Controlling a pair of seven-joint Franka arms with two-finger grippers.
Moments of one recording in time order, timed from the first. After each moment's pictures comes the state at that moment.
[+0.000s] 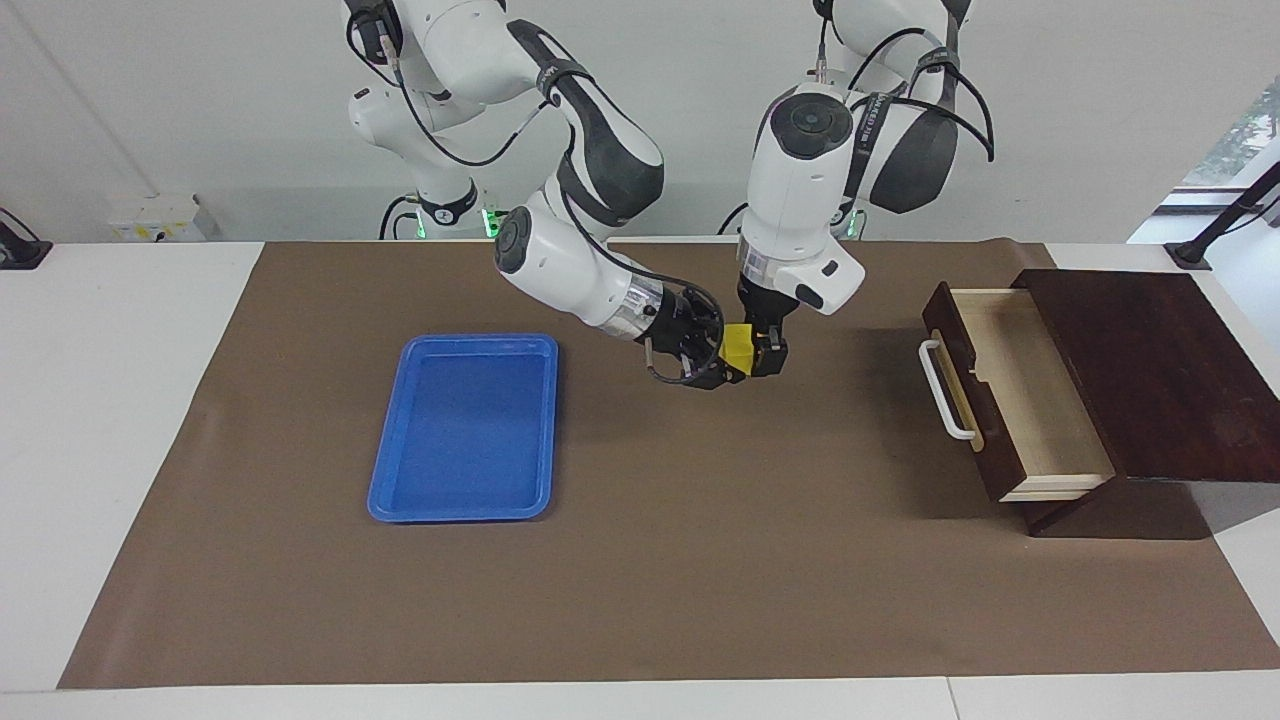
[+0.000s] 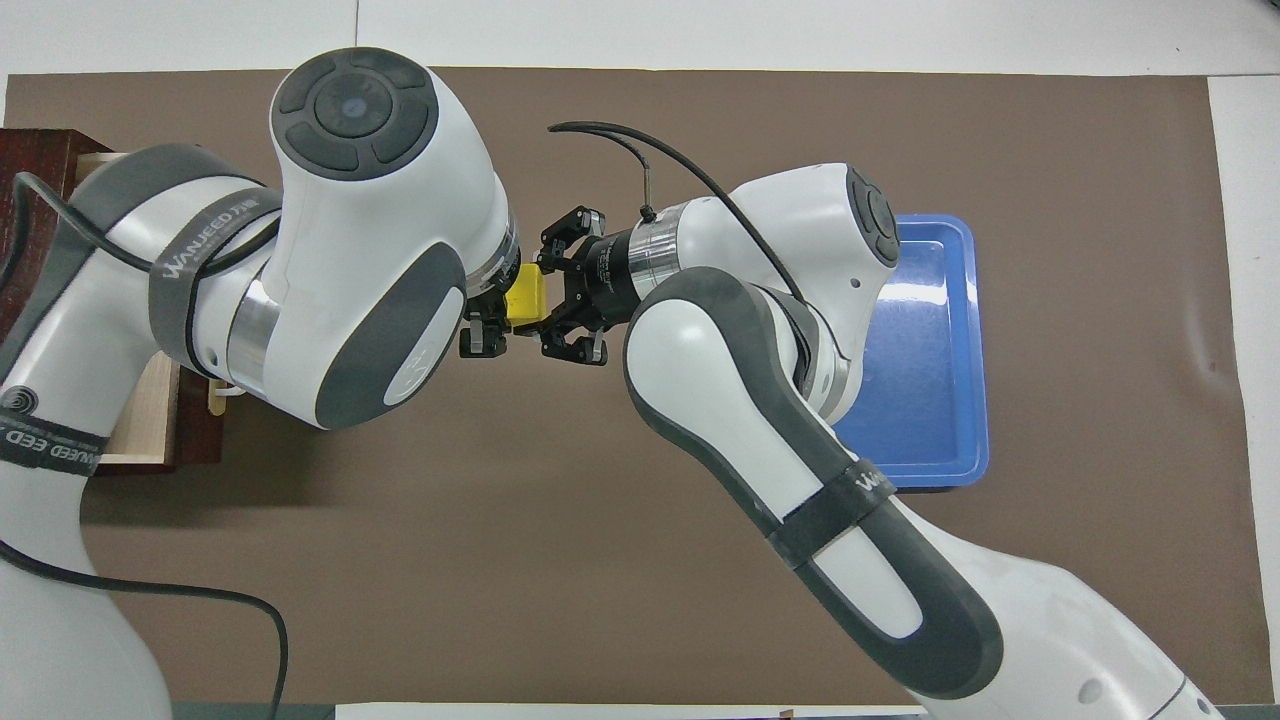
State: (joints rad) left arm -0.47 0.29 -0.08 -1.44 0.04 1.71 -2.05; right arm 0.52 0.41 0.02 -1.57 0.95 2.24 1.58
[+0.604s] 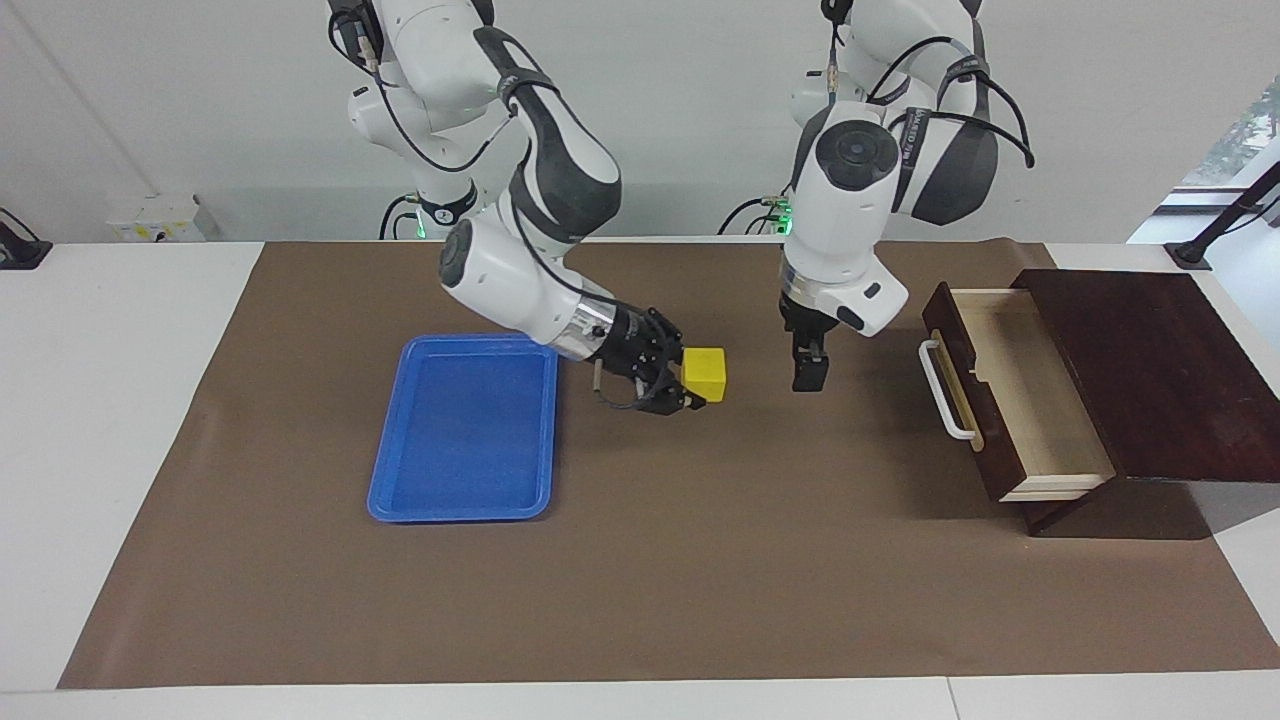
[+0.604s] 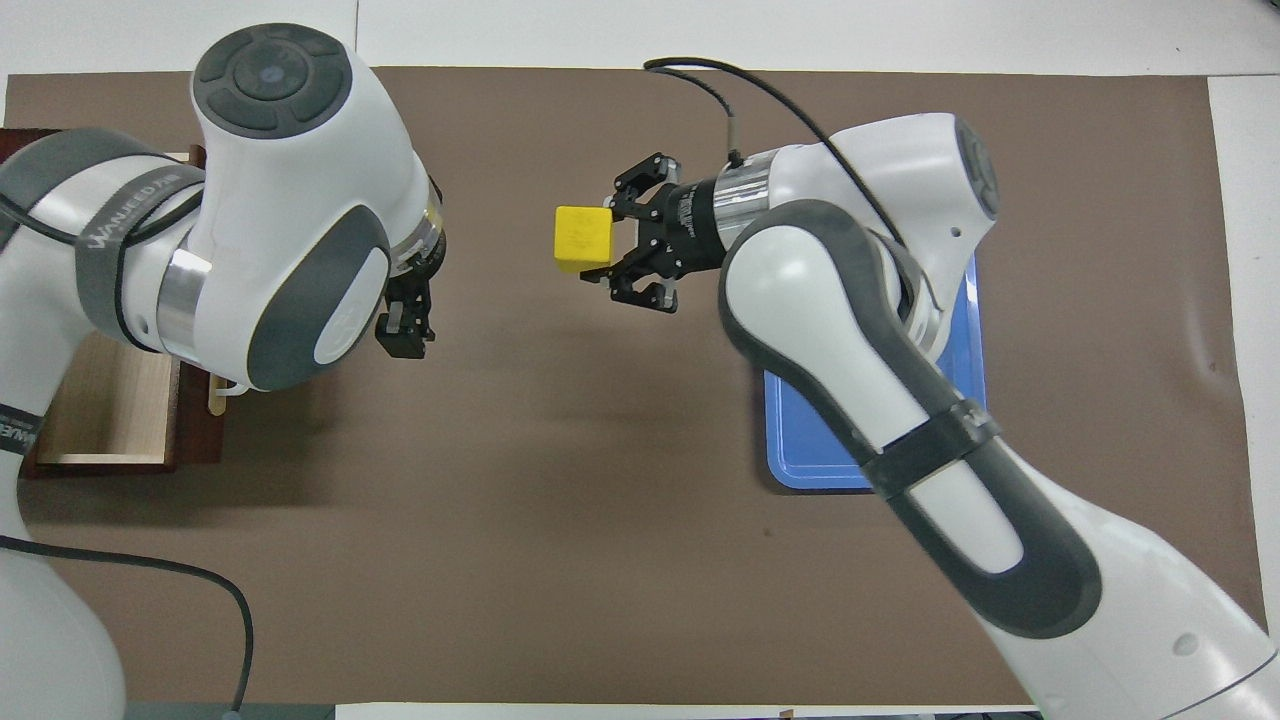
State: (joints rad) left arm -0.36 0.28 -0.07 -1.50 0.10 1.68 -1.86; right arm 0.36 0.41 0.01 -1.56 0.94 2.18 1.53
